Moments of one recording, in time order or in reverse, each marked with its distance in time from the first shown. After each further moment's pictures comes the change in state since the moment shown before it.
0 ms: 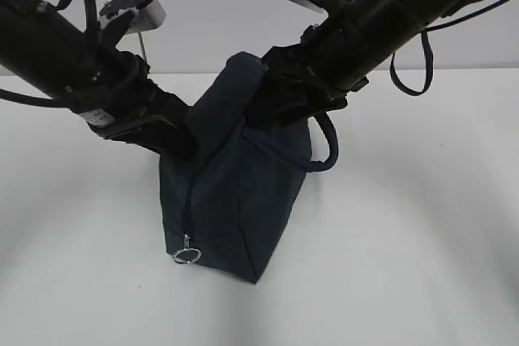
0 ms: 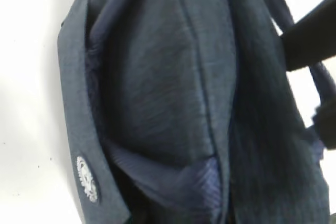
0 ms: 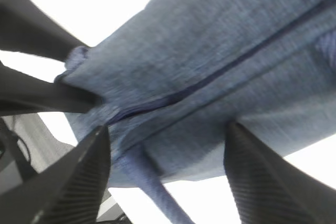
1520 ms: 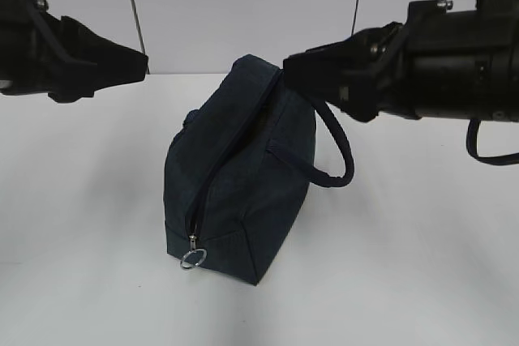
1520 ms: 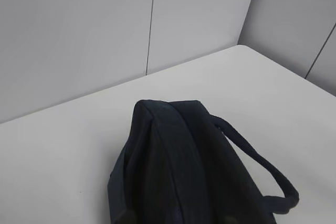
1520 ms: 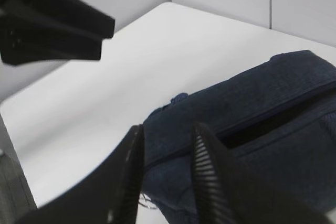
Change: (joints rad) left arm -0.008 -0.480 0.340 -0.309 -0.424 0.442; right arm 0.117 -0.623 0.728 0.866 -0.555 -1.049
